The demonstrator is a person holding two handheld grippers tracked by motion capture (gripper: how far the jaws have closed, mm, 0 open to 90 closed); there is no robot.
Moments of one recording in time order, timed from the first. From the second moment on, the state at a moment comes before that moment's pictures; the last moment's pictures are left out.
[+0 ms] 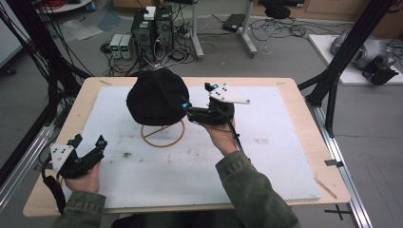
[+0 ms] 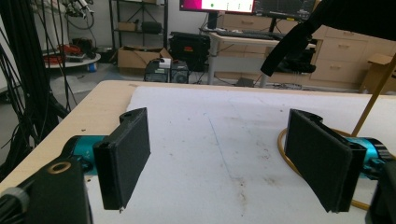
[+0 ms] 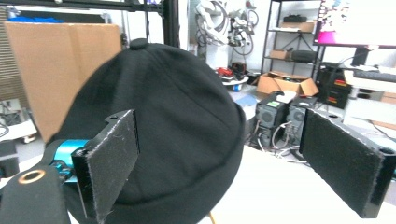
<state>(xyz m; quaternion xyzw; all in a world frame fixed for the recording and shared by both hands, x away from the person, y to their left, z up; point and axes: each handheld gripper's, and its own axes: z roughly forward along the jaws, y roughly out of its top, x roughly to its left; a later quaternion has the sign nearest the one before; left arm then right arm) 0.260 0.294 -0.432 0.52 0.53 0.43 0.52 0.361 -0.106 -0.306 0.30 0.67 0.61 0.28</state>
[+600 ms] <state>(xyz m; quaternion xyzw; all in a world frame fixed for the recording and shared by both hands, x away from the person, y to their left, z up) 0.260 0.292 -0.431 0.52 0.52 0.43 0.52 0.341 -0.175 -0.320 0.34 0.65 0.59 0.33</state>
